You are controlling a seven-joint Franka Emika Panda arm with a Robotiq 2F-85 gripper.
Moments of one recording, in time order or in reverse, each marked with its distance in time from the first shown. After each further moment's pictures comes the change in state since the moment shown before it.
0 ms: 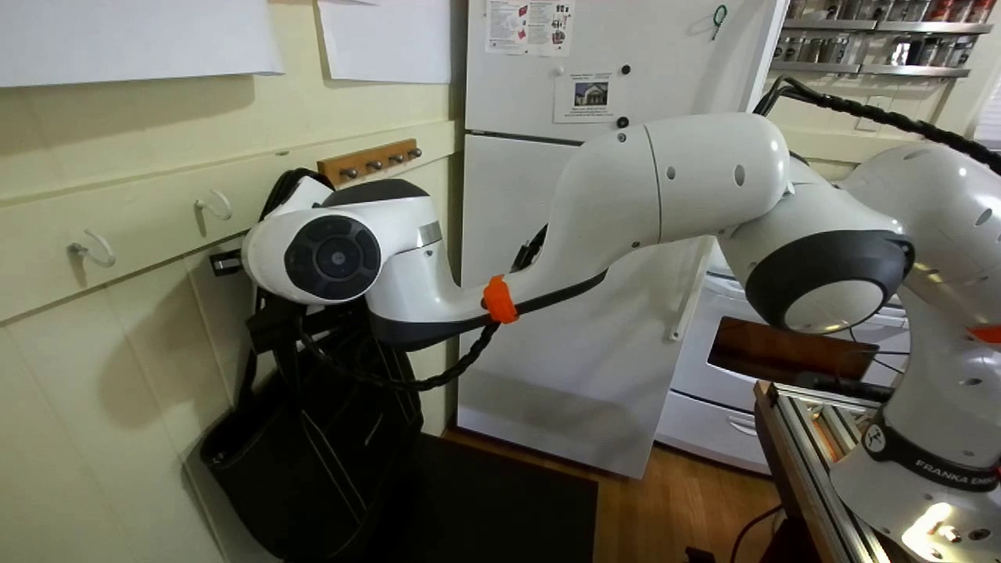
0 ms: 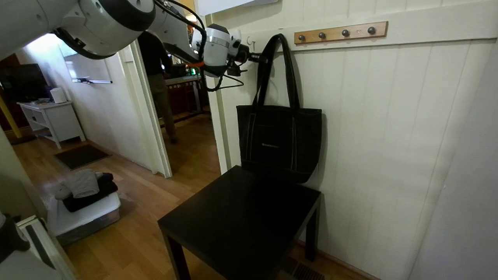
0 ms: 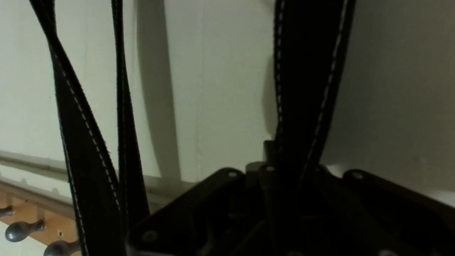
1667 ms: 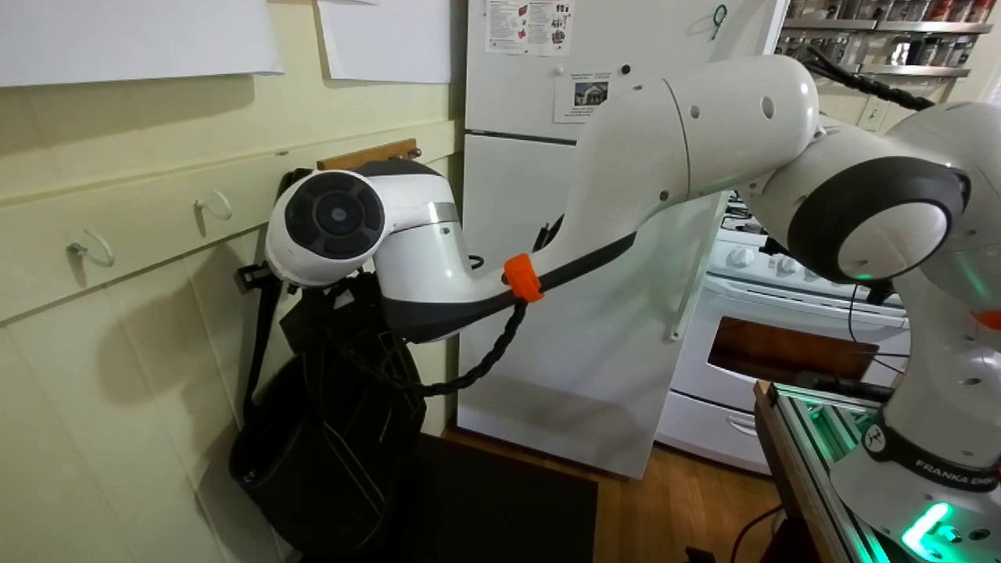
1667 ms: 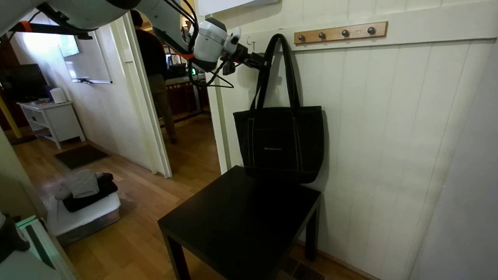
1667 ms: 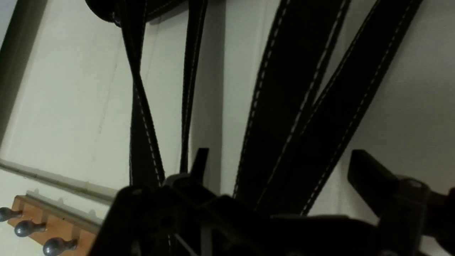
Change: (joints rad) arm -0.025 -0.155 0.132 -0.211 0.063 -0.096 -0.194
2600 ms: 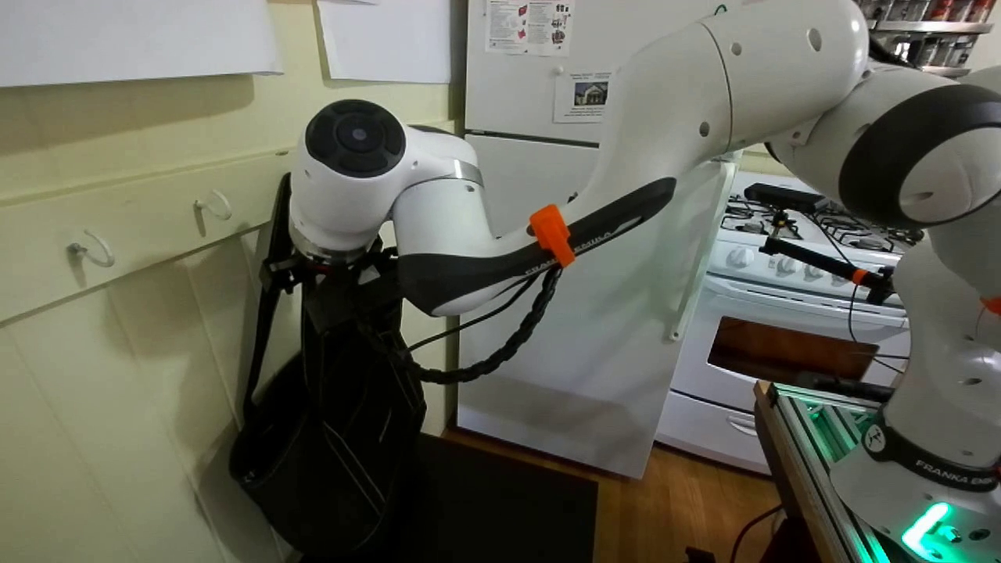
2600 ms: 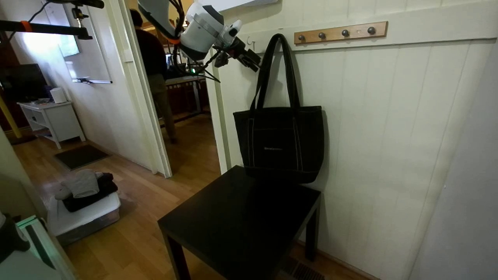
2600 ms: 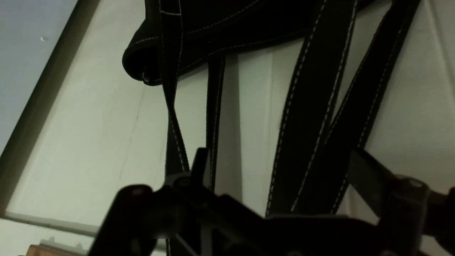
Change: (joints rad) arm 0.005 -0.164 0.022 -0.199 0.234 -0.008 -0.164
